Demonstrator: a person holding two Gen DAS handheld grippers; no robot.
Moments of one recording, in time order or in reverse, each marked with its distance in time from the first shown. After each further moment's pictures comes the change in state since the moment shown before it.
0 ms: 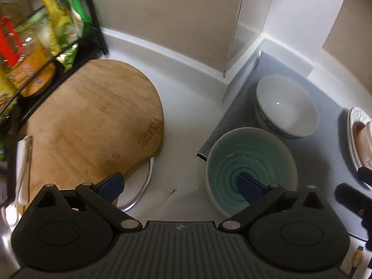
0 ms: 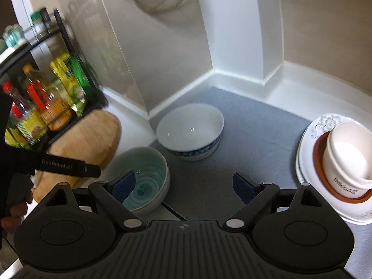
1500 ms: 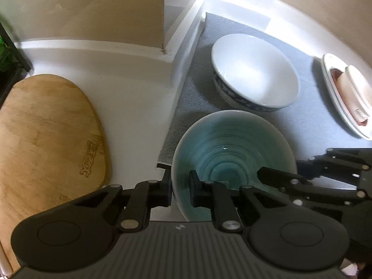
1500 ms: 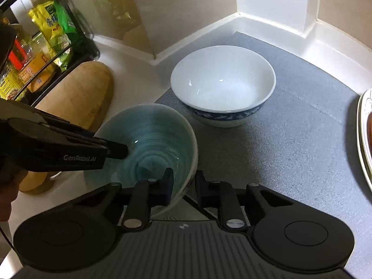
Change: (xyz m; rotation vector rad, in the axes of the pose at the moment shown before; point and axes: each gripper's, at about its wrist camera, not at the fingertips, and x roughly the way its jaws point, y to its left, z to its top) left arm 0.052 -0.026 0.017 0.284 0.090 -0.208; right arm 0.099 0.037 -0.006 -0.016 0.224 -0.020
